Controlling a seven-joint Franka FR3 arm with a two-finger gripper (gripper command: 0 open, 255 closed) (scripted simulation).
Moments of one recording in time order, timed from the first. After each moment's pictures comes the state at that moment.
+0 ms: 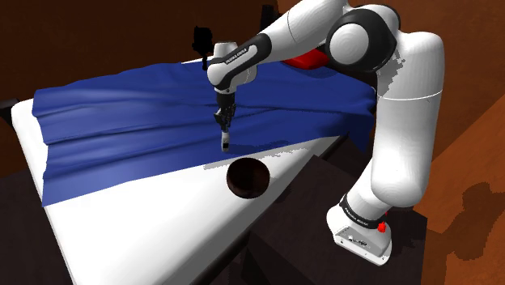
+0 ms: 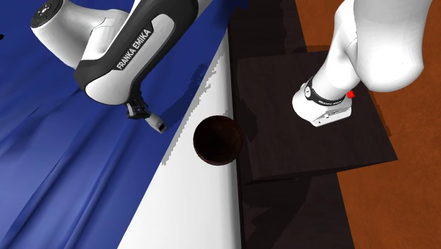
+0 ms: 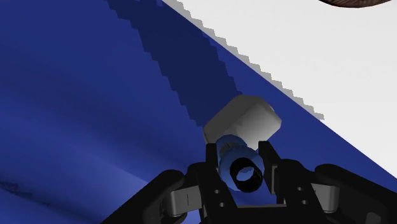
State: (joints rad) arm 0.04 0.45 -0.06 -1.85 0.14 2.18 -0.28
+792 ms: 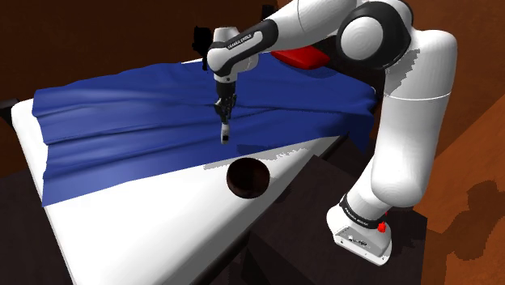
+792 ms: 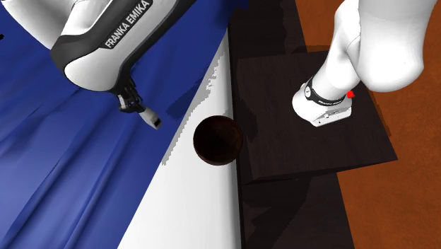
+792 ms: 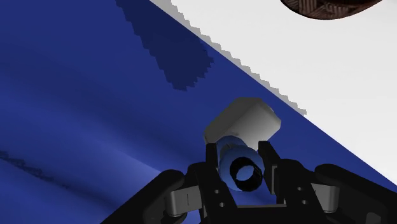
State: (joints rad) arm 0.04 0.38 -0.07 -1.82 0.13 2.09 -0.27
